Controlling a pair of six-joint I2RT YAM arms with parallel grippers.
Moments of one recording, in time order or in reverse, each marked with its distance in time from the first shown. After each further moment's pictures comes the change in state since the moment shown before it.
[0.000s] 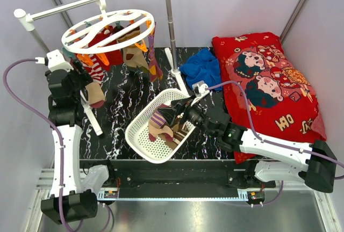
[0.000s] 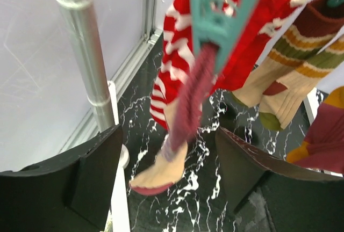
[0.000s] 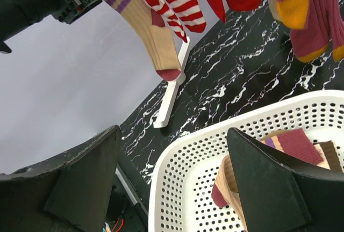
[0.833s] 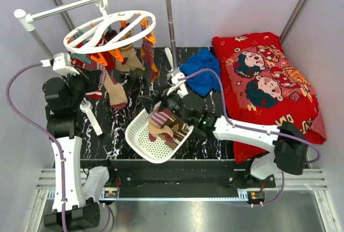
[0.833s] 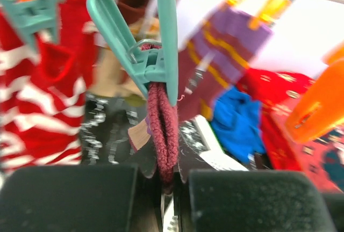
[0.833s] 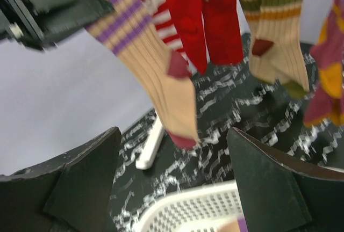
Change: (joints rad) left arm 0.006 -0.105 -0.015 0.032 0.501 -0.210; right arm 0.000 0.317 0.247 0.127 0.008 -0.183
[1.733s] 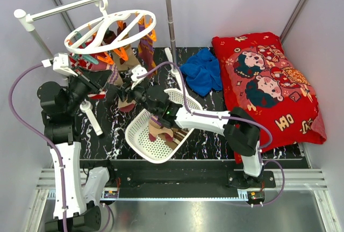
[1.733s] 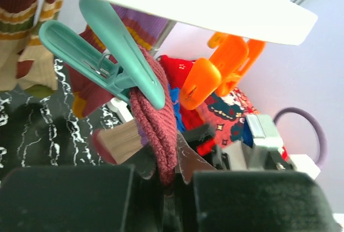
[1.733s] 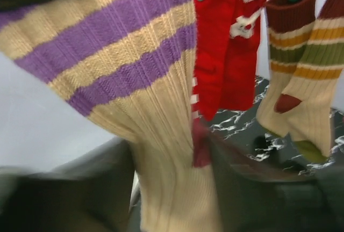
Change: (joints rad) left arm 0.000 -0.041 0.026 0.047 0.276 -0.248; right arm 0.031 0.498 0.475 0.125 -0.039 -0.246
